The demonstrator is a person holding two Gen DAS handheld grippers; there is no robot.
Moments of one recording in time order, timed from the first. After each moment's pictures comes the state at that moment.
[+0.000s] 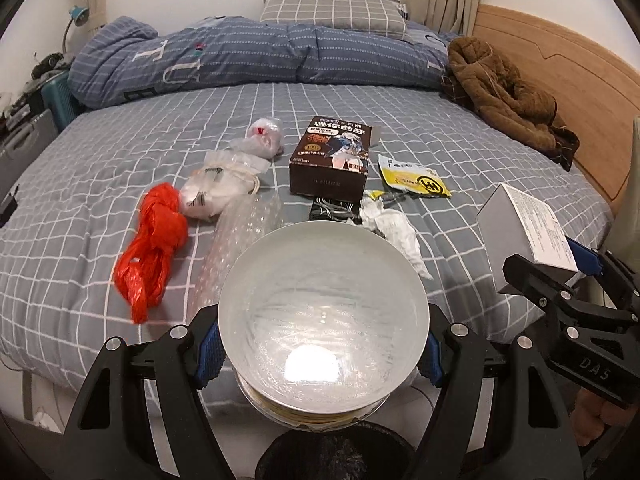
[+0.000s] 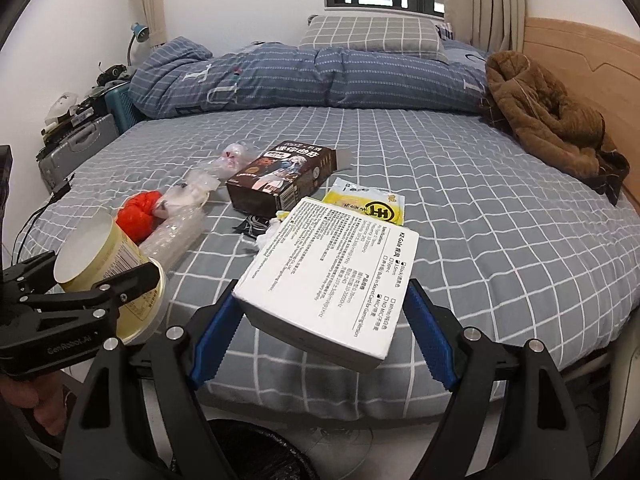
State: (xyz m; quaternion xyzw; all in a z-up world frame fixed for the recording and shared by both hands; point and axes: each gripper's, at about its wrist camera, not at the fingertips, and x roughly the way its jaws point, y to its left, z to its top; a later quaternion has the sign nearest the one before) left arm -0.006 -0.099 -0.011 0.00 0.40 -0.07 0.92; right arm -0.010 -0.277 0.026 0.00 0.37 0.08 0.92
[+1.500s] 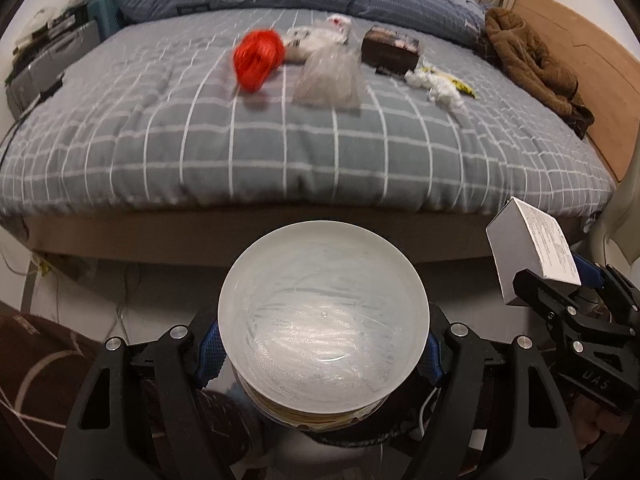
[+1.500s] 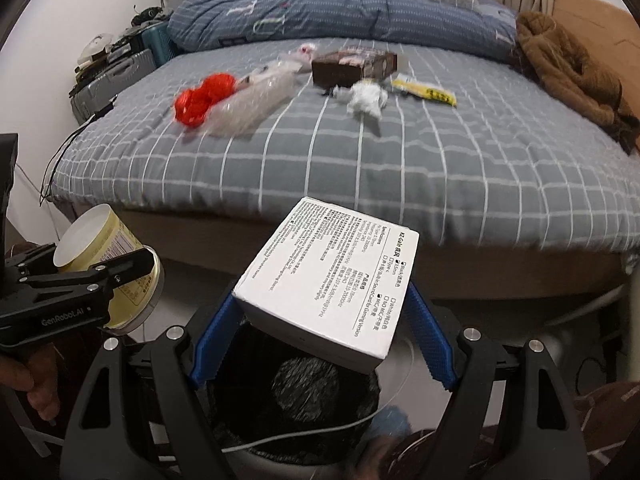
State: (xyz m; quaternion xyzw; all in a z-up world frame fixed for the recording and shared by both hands) left arm -0.158 -0.024 -0.077 -0.05 0.49 -0.02 0.87; right arm -0.151 -0.219 -0.028 -0.02 0.47 0.13 0.87
